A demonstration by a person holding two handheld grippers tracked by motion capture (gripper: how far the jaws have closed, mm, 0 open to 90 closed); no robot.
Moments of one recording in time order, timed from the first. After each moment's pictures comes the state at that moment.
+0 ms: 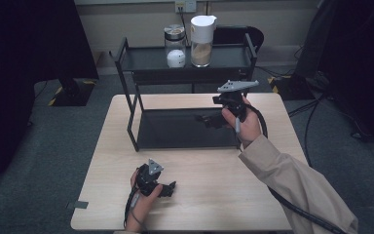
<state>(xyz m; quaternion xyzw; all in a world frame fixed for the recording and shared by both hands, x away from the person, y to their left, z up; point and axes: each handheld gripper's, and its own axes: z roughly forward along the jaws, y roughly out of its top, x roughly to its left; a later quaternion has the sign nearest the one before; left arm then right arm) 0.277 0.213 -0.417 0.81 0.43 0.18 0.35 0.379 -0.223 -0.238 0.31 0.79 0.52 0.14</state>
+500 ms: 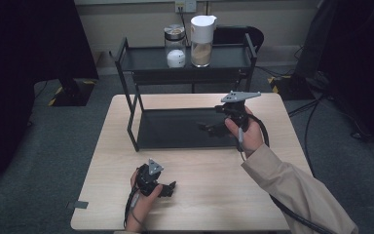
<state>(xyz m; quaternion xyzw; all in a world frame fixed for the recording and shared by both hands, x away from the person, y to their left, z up) 0.277 0.213 -0.416 0.81 0.43 0.18 0.35 0.372 -0.233 -0.262 0.32 0.79 0.52 0.13</state>
